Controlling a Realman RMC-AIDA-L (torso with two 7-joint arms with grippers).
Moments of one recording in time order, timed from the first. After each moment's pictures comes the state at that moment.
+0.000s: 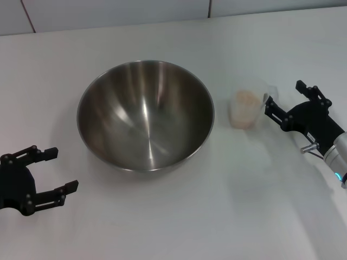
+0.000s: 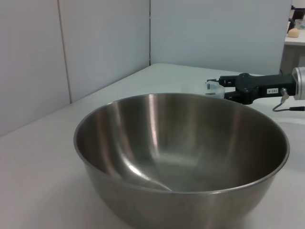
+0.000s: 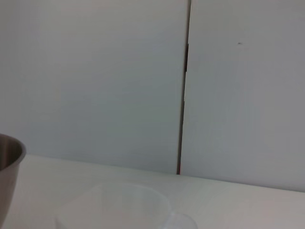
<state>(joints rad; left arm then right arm) -0.15 -2.06 0.98 0.93 1.81 1.51 -1.18 0.34 2.09 0.68 0.12 -2.34 -1.12 0.14</state>
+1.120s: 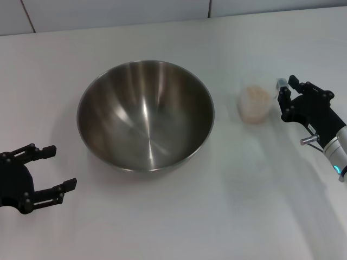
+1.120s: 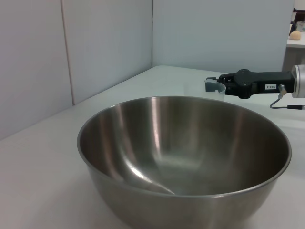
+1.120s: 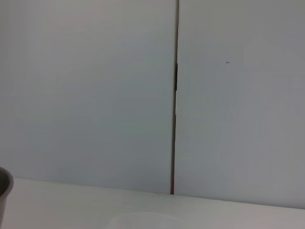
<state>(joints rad) -0.15 -2.06 0.98 0.94 1.81 1.52 -1.19 0.35 2.09 0.72 0.15 -2.34 -1.13 0.14</state>
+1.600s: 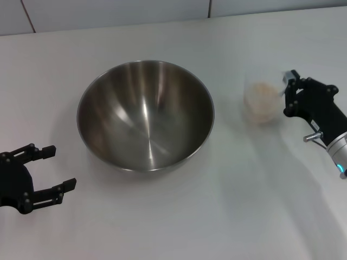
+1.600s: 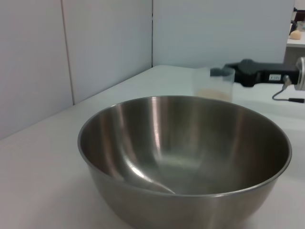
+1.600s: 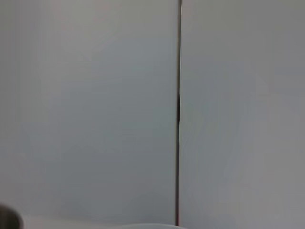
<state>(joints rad) -0.15 -2.06 0.98 0.94 1.81 1.52 -1.19 0.33 2.09 0.72 0.15 -2.34 -1.22 0.14</state>
